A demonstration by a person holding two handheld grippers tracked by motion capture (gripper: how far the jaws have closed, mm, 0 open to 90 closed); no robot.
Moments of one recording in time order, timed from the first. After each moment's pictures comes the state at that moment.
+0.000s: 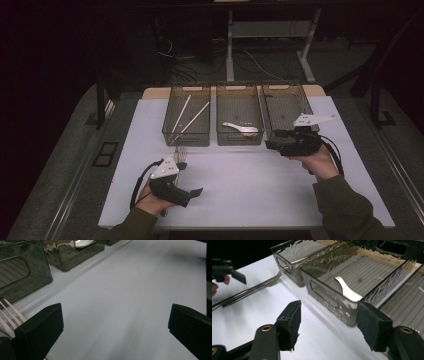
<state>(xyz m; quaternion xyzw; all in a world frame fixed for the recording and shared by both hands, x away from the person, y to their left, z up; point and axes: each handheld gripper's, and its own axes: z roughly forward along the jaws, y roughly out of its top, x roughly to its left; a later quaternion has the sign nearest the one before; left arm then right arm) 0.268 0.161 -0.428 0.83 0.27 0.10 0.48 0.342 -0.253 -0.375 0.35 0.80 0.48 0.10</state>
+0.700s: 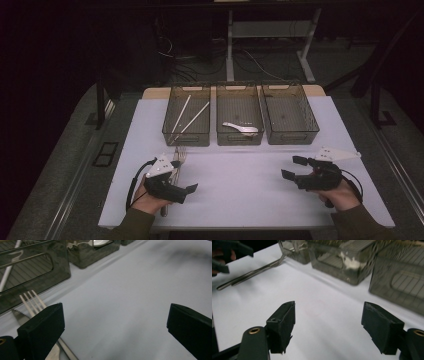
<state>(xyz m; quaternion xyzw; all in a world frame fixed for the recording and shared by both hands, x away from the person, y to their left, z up) 0.268 0.175 -0.423 0.82 0.31 0.13 0.47 0.267 -0.291 -0.417 0.37 0.78 0.49 0.11</state>
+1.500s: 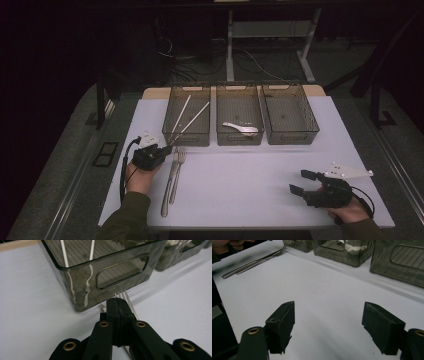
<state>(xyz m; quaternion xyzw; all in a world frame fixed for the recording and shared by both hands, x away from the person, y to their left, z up) 0.341 0.208 -0.427 0.80 0.42 0.20 0.39 0.234 -0.306 -0.429 0.39 0.78 0.49 0.11</state>
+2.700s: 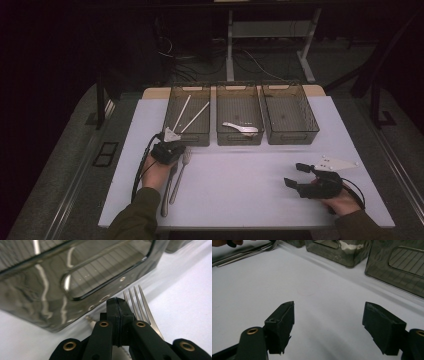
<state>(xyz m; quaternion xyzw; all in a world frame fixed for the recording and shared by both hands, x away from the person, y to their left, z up) 0.369 0.168 -0.446 0.84 0.39 0.18 0.33 0.261 -0.298 -0.440 0.37 0.79 0.46 0.13</state>
